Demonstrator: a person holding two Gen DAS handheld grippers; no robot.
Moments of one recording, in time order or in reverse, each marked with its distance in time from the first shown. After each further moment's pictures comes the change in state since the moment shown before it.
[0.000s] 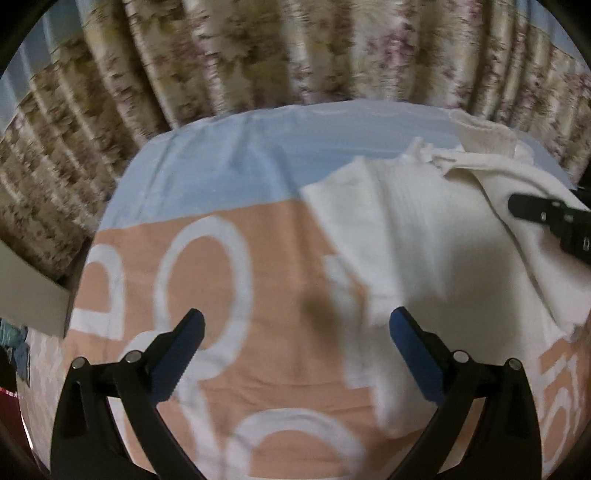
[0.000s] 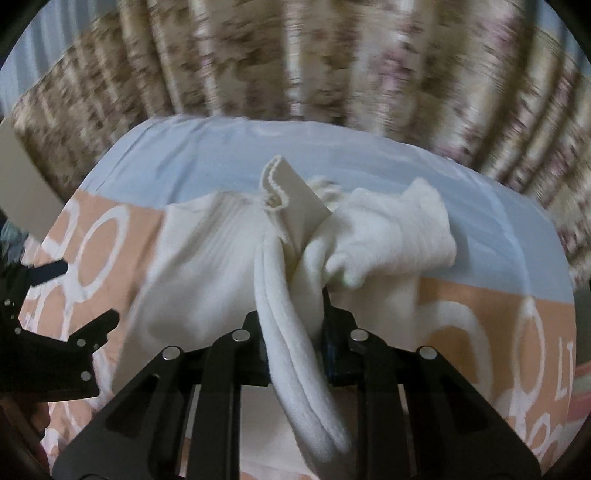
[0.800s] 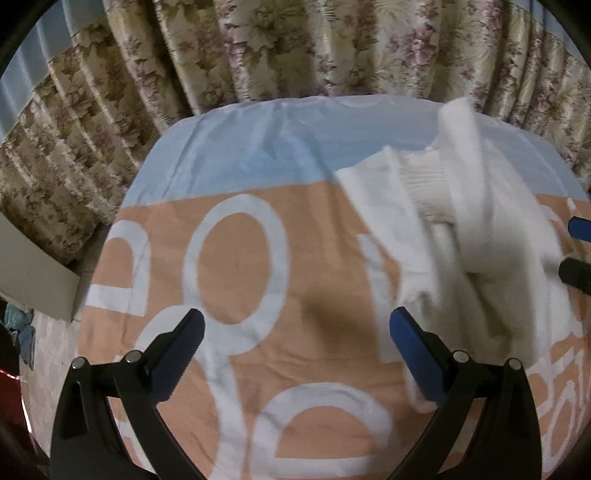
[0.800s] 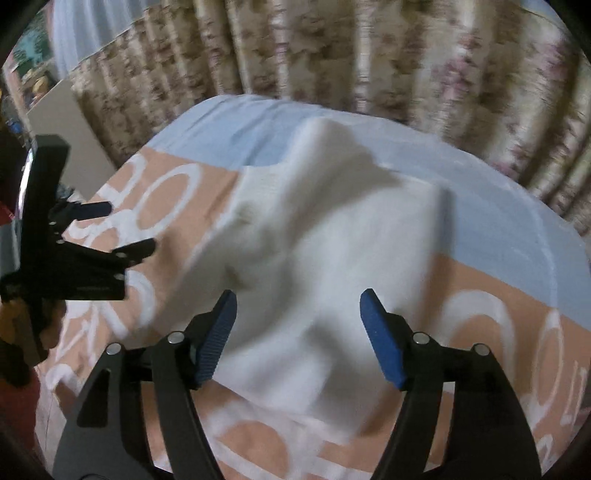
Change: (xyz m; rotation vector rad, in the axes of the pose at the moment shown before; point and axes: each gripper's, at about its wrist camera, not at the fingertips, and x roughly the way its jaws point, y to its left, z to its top) left arm -0.015 0.011 -0.015 -0.031 0.014 0.007; right arm -0.041 -0.025 -0.047 -0.052 -0.027 0.160
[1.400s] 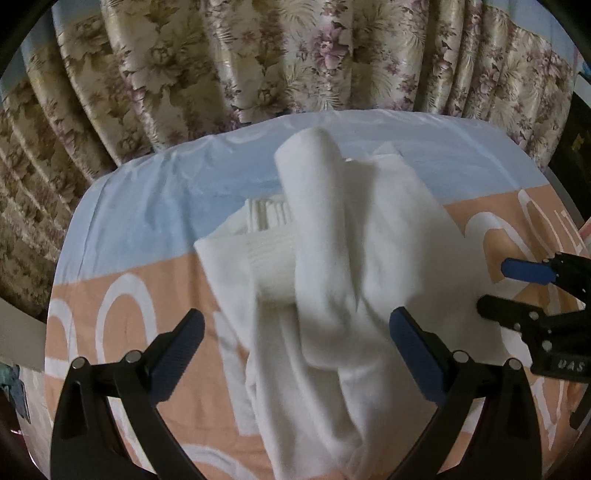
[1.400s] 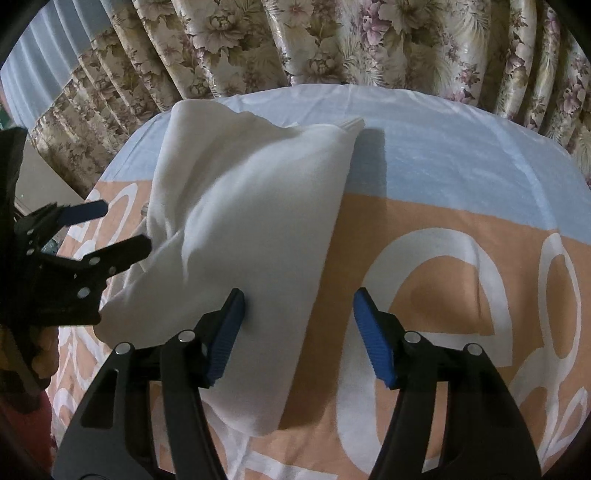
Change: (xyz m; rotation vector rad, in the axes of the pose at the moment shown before) left arm 0.012 -0.101 0.056 0.159 -0.032 -0.125; right arm 0.020 -0.074 -0.030 0.210 0.041 0.030
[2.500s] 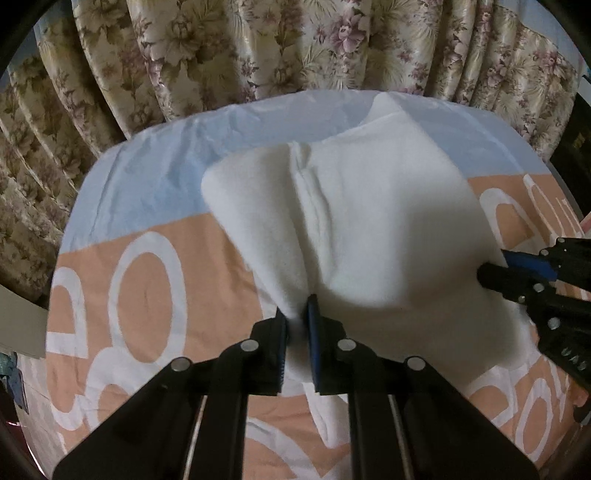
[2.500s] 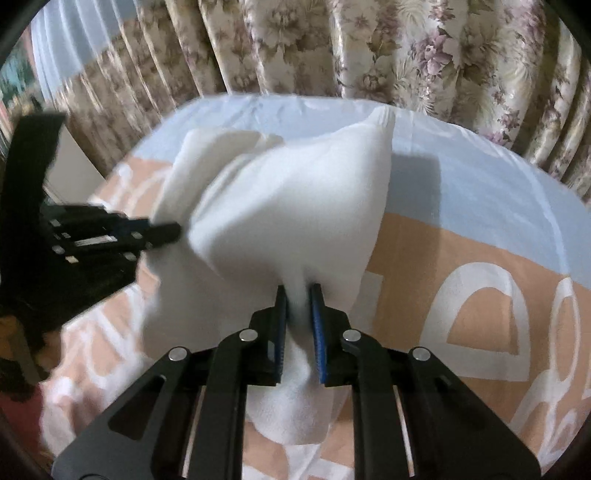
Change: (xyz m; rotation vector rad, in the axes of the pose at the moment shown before) left arm -0.004 0.037 -0.035 -0.029 0.051 -0.013; right arm 0.008 0.081 0.003 -0.175 -0.006 -0.059
